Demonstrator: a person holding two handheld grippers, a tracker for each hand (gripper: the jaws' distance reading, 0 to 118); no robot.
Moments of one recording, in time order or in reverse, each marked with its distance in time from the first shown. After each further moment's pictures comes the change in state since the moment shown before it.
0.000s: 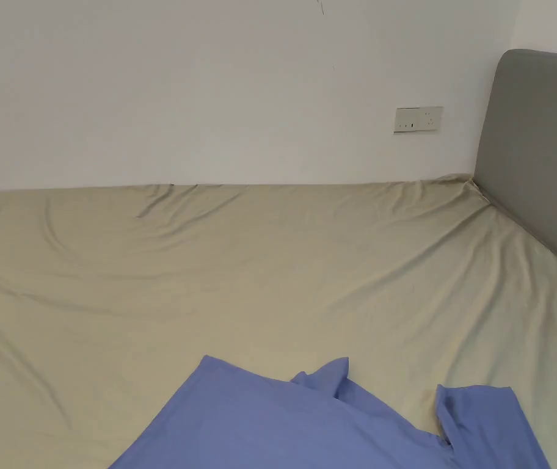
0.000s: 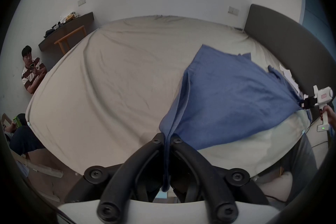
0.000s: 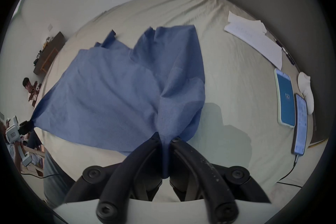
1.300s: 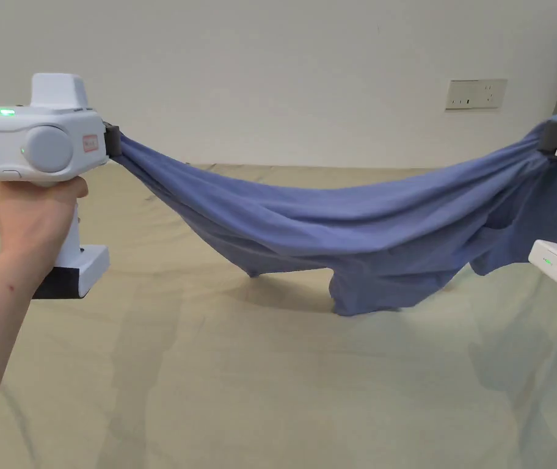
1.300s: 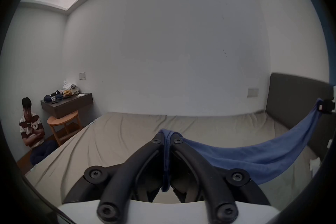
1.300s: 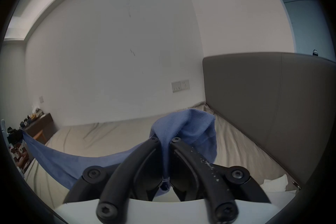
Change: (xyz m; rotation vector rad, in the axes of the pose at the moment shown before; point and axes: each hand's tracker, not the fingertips) left arm 0.073 0.511 -0.129 0.659 0.144 0.003; right arm -0.106 0.480 0.022 0.808 -0.111 -0.071
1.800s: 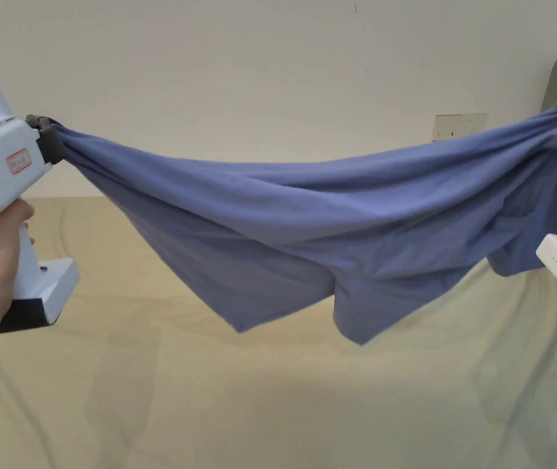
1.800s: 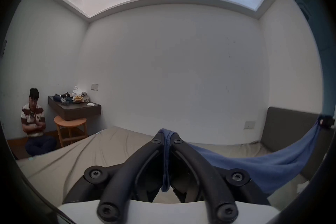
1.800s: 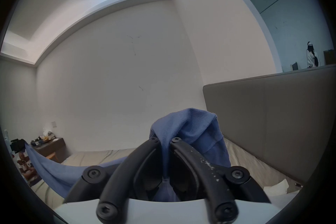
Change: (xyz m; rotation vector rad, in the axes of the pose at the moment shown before) left arm -0.041 0.042 0.099 0.223 0.058 0.143; right arm 0.016 0.050 0.098 0.290 0.072 -0.085
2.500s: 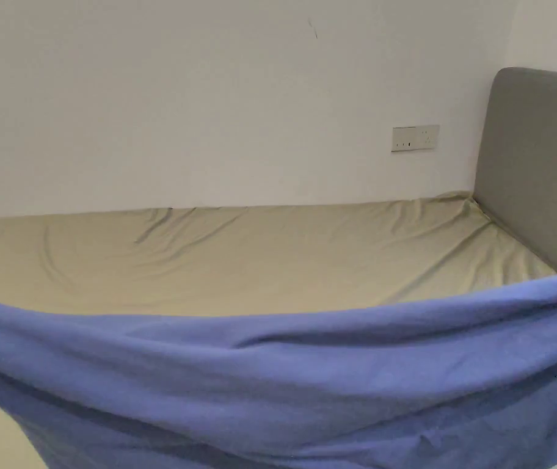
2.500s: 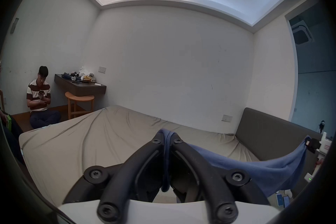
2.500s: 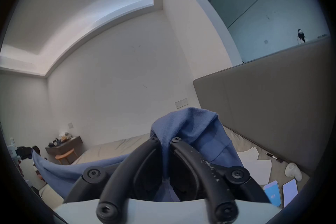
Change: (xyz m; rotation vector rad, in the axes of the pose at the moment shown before) left arm -0.074 -0.013 0.315 -0.065 -0.096 0.152; right arm 0.083 -0.032 0.322 -0.033 0.054 -0.072
